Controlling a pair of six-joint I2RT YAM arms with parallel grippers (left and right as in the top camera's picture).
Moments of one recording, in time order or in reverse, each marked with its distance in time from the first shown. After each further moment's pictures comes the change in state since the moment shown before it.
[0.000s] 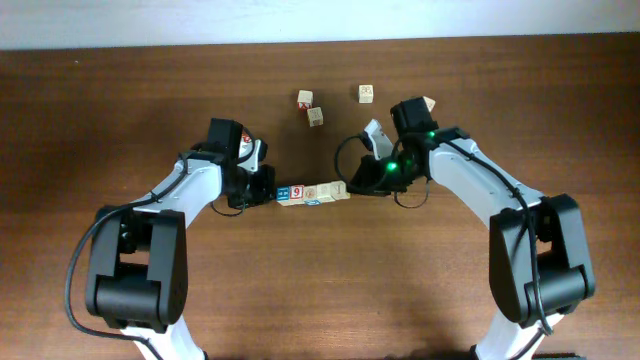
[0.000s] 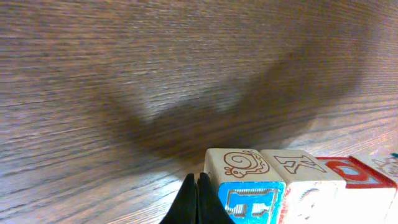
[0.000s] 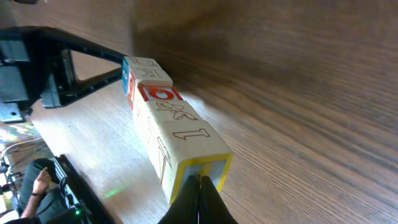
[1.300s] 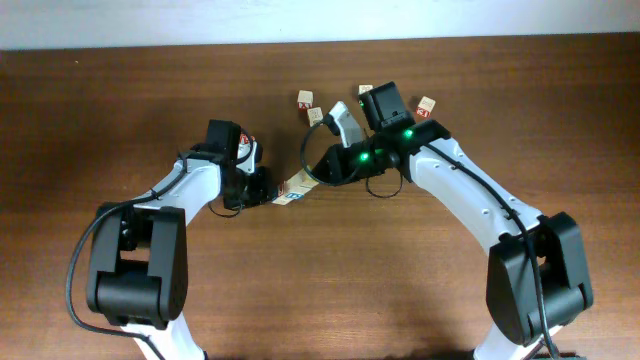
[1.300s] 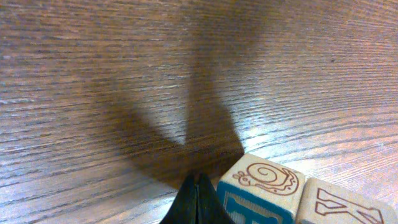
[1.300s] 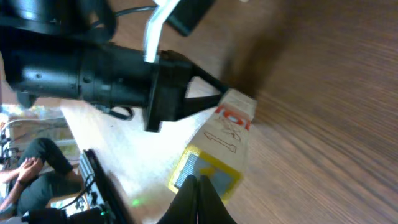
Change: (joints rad) left arm 0.008 0.015 0.000 -0.003 -0.055 0.002; right arm 0.144 -0.056 0.104 0.069 -0.034 0.035
